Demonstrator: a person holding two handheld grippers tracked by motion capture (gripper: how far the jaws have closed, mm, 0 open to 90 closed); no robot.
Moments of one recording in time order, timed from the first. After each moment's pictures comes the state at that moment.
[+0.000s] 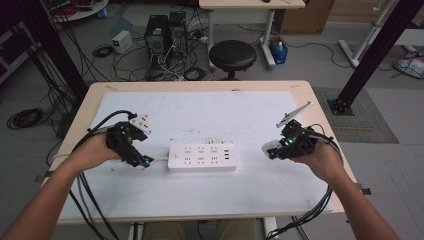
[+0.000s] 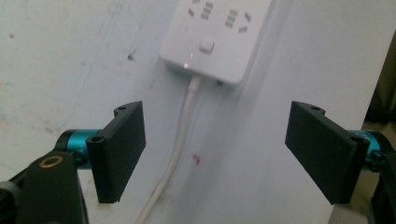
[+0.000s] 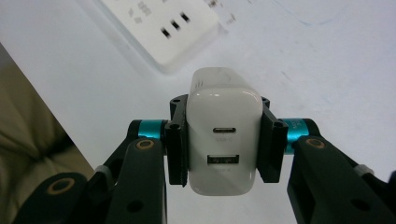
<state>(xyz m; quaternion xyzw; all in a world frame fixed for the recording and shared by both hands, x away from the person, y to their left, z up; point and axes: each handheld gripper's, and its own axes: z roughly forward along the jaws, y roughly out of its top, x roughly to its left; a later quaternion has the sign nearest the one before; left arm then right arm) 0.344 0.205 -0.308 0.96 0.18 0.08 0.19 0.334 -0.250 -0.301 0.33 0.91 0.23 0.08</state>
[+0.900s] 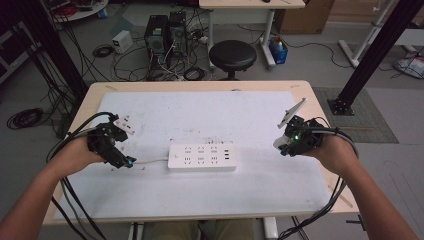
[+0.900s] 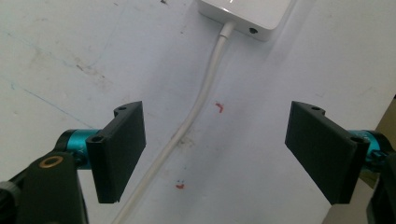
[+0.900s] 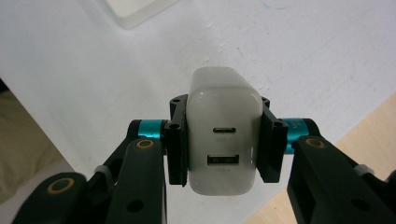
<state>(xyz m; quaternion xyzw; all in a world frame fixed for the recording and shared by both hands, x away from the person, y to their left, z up) 0.334 0.236 -0.306 0.95 0.24 0.11 0.17 0.337 -0.251 -0.280 0.28 0.94 0.13 0.14</state>
